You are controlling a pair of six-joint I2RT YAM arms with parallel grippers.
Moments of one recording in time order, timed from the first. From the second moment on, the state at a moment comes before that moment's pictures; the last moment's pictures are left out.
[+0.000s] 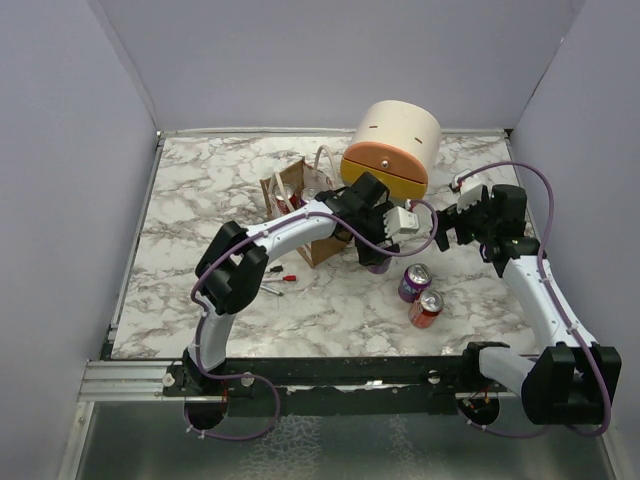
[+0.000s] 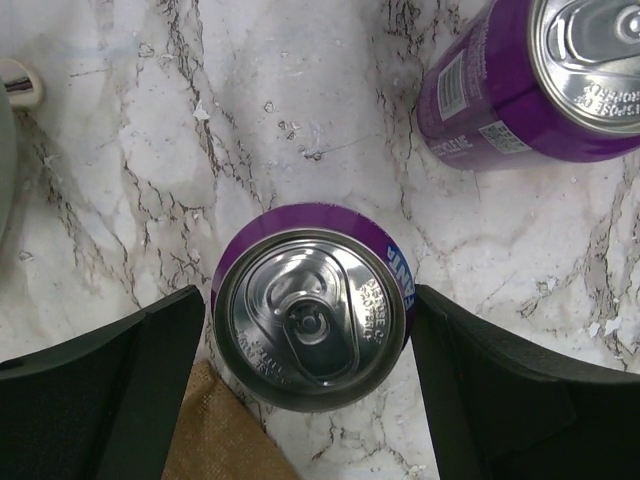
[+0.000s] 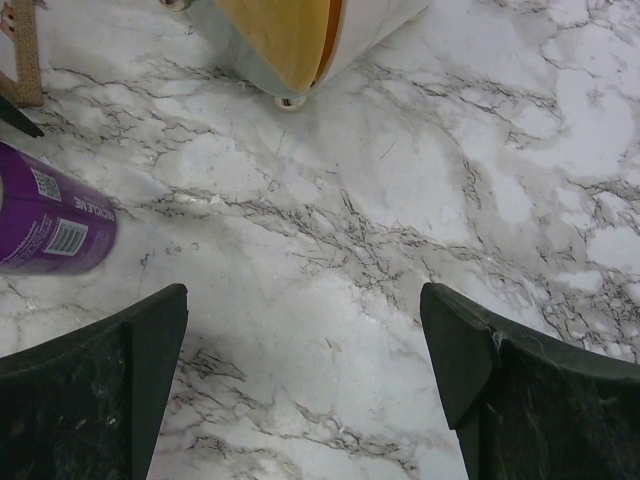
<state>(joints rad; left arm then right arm) -0.83 2.01 1.65 -0.57 0.45 0.57 -0.02 1.10 0.79 -0.30 -0.35 -0.40</state>
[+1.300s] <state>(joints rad) -0.83 1.84 1.77 -0.81 0.57 0.60 -0.02 1.10 0.79 -0.30 -0.38 -0.41</state>
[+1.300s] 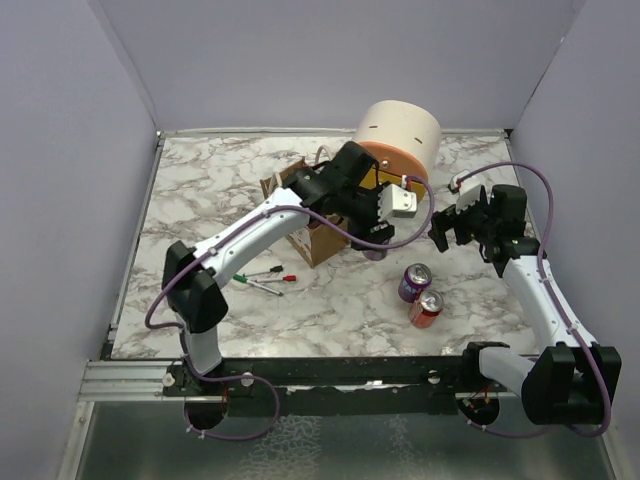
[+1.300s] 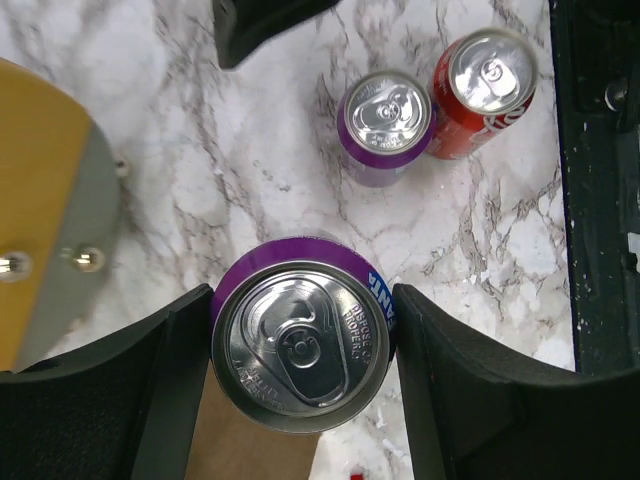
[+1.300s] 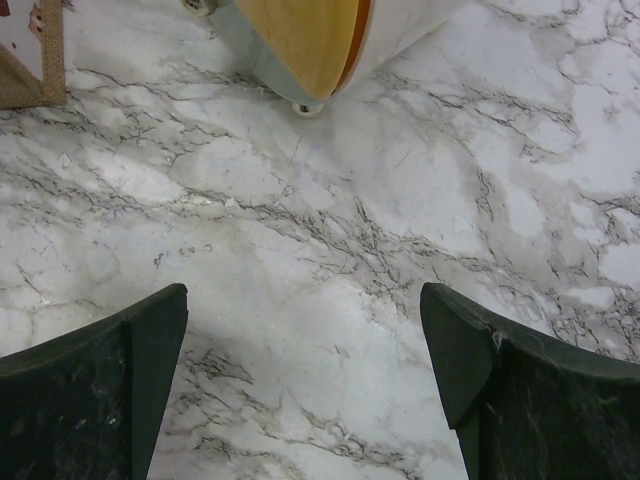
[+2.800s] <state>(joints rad) -0.54 1.65 1.71 -0.75 0.34 0.39 -0.02 1.13 0.79 -0.30 -0.43 -0.44</state>
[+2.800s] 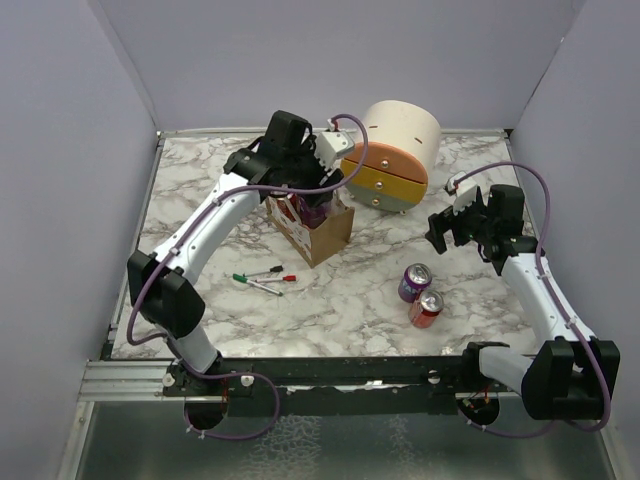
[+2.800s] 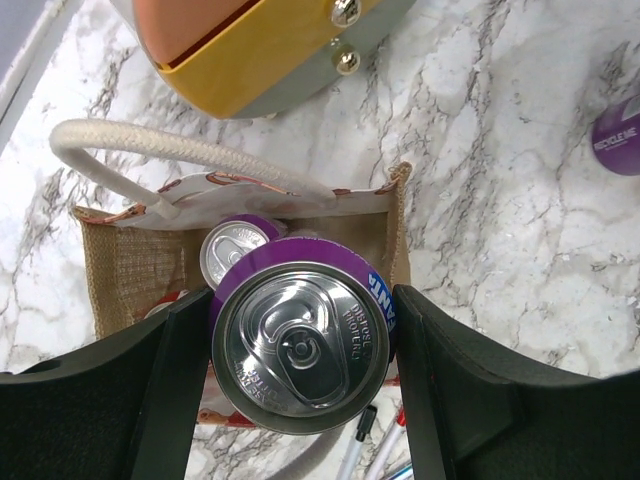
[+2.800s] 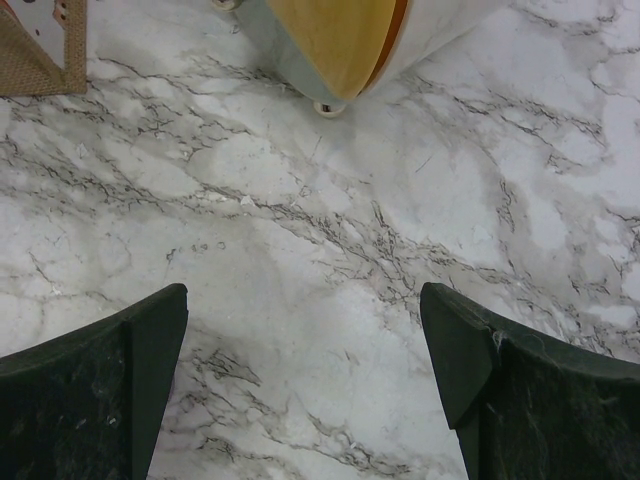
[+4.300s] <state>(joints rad) -0.53 1.63 1.63 -0.68 0.29 0.37 -0.02 1.13 0.79 -0.30 -0.46 -0.44</state>
